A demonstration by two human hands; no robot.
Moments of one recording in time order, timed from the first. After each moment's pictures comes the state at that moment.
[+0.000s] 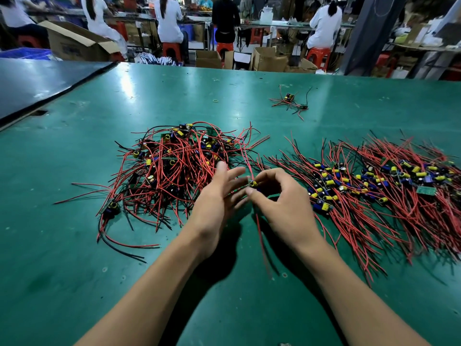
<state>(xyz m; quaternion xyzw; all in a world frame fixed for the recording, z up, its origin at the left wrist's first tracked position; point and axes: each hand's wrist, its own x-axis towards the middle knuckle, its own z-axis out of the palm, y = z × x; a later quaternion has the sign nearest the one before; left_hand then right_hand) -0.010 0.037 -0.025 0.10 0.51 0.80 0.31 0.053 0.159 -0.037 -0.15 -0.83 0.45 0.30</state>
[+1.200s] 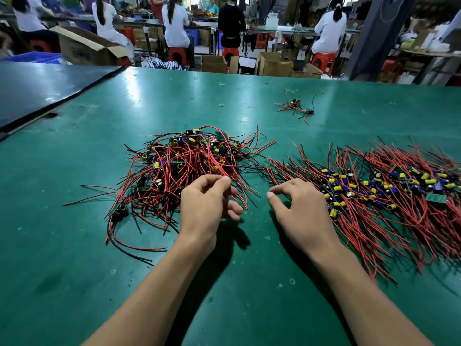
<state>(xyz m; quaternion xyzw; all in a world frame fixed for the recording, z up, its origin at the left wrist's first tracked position) -0.018 0.024 -0.020 0.04 0.59 0.79 0.13 0.057 0.178 -0.044 -0.18 -0.92 0.24 0.27</state>
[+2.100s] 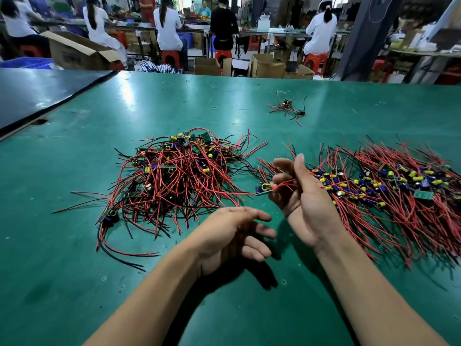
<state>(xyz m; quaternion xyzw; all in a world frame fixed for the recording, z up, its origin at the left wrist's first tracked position) 0.006 0.030 -0.019 0.13 0.54 0.67 0.49 0.053 0.176 -0.012 -0.12 -0.44 0.86 0.22</state>
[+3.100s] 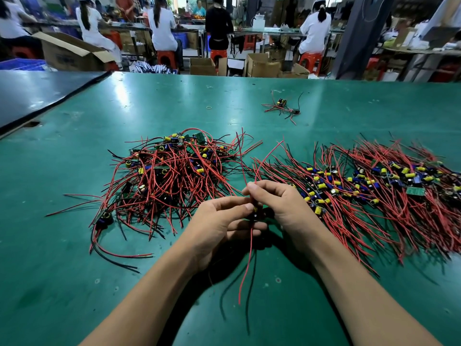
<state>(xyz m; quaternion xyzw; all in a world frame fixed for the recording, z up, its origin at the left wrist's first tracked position) -0.002 0.034 -0.032 0.13 0.52 0.75 0.38 0.059 0.172 -0.030 -0.11 -0.62 0.77 0.11</state>
